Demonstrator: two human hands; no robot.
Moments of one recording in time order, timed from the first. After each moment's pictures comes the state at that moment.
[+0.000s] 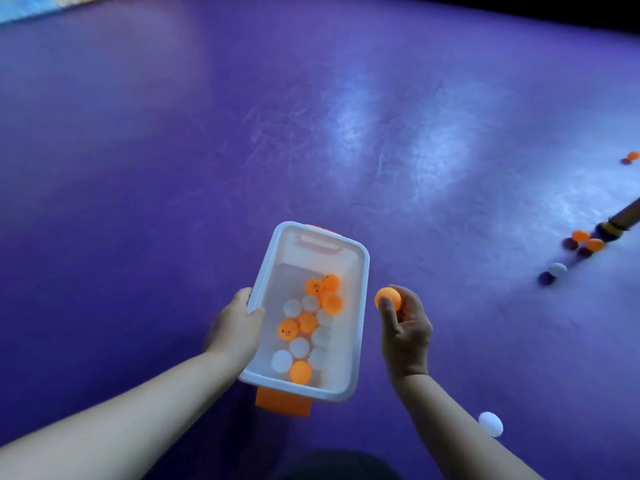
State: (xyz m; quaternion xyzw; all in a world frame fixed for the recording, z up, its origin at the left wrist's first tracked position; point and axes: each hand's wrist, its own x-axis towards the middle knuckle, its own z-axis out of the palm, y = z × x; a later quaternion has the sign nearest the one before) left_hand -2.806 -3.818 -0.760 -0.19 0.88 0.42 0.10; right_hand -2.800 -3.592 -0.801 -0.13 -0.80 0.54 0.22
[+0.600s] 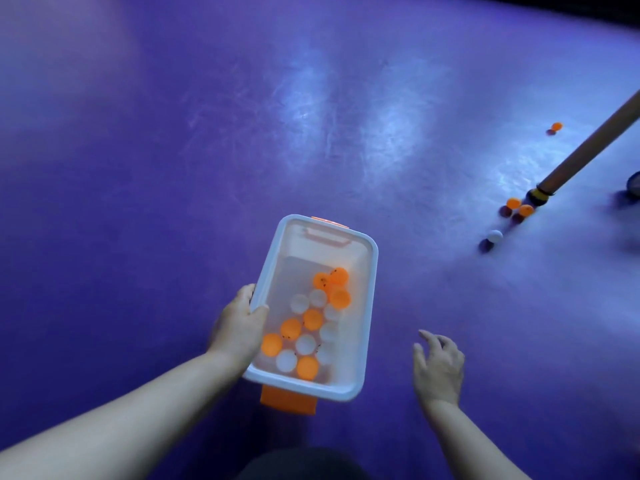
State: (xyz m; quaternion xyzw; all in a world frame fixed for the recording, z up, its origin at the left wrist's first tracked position) left_hand -2.807 -3.740 -0.772 -0.13 0.86 0.46 0.14; right_hand -2.728 -3.454 -0.875 -0.34 -0.91 0.23 0.08
